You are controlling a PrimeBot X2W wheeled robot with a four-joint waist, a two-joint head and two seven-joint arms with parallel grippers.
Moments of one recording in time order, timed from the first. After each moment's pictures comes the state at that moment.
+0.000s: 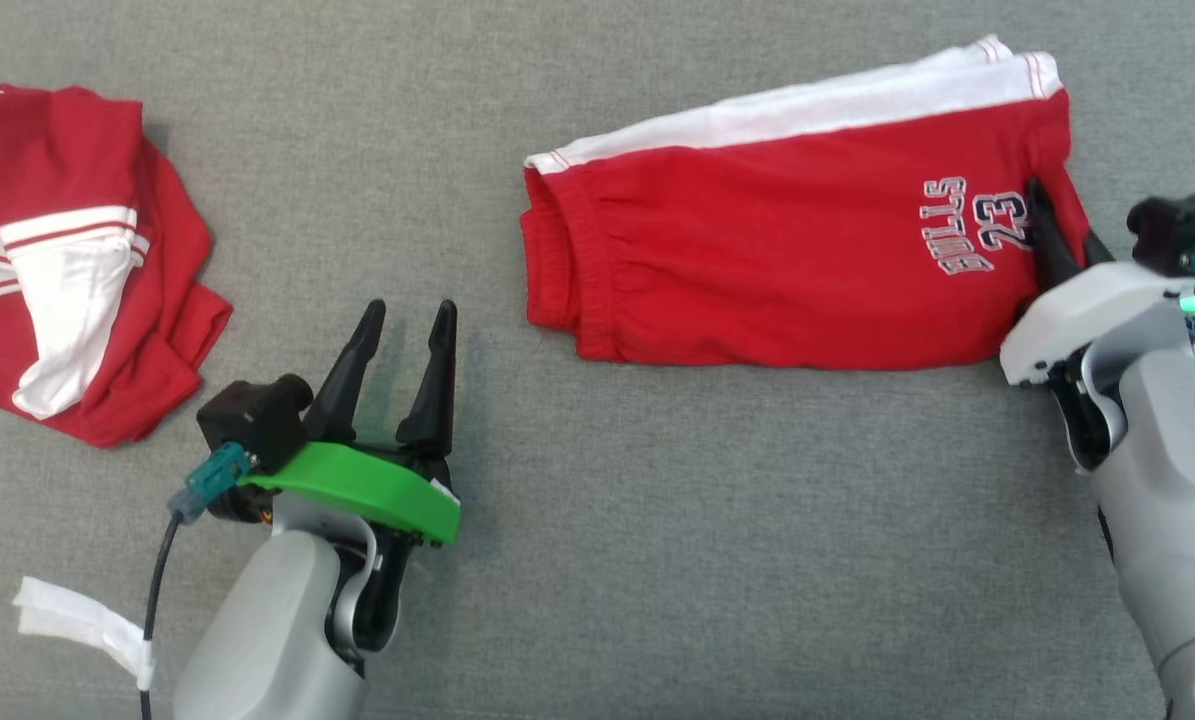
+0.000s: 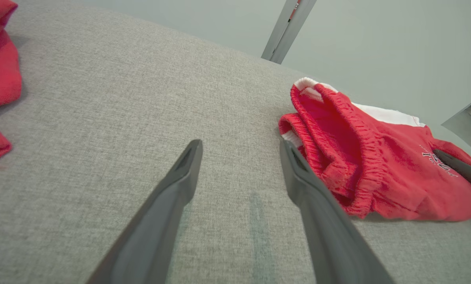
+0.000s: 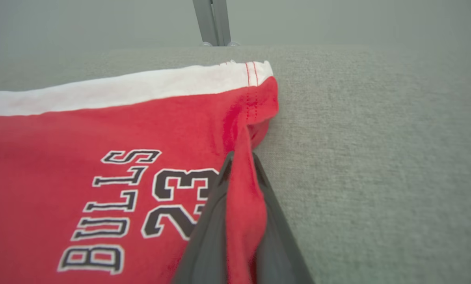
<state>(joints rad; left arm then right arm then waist) -0.41 0.14 -0.40 0.39 -0.64 -0.13 -0.26 -0.77 -0.20 -0.02 0.88 0.21 0.13 -0.24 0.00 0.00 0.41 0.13</state>
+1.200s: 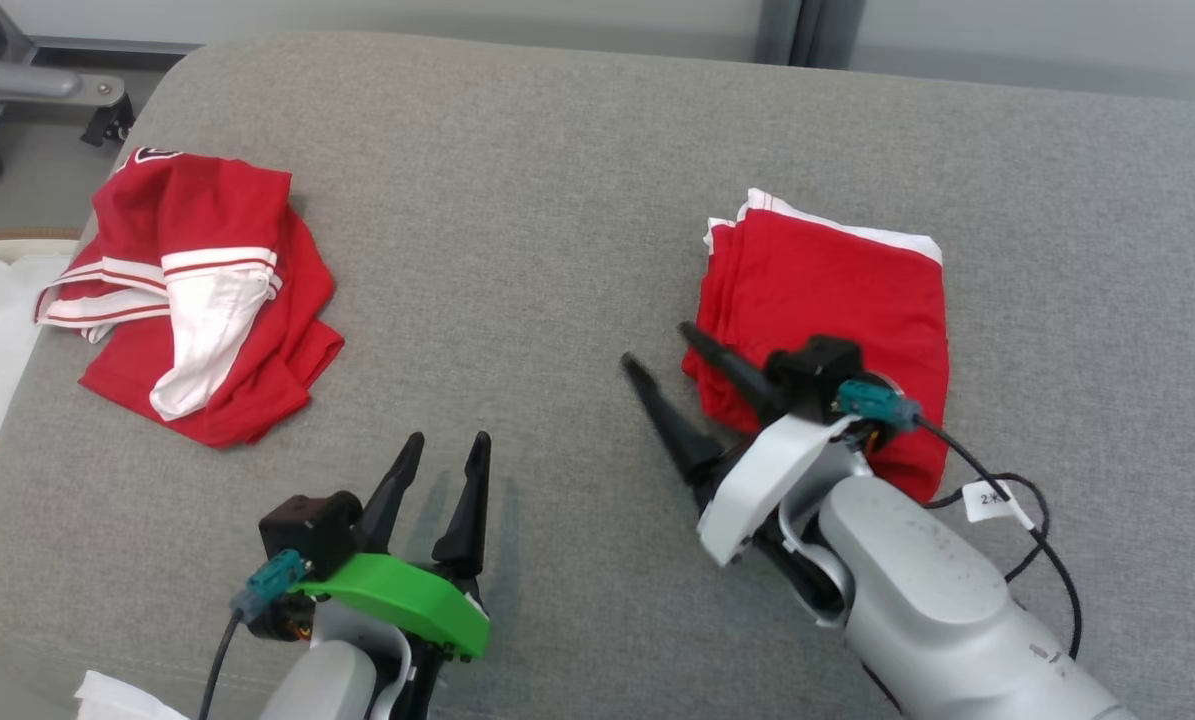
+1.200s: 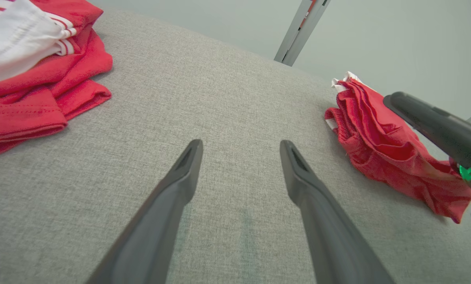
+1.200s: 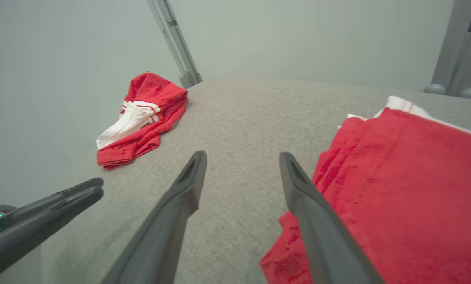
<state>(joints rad) -0.25 0.10 -0.41 0.44 -0.60 -0.13 -0.26 -0.61 -0.05 0.58 0.62 0.51 0.13 -0.25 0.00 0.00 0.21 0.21</state>
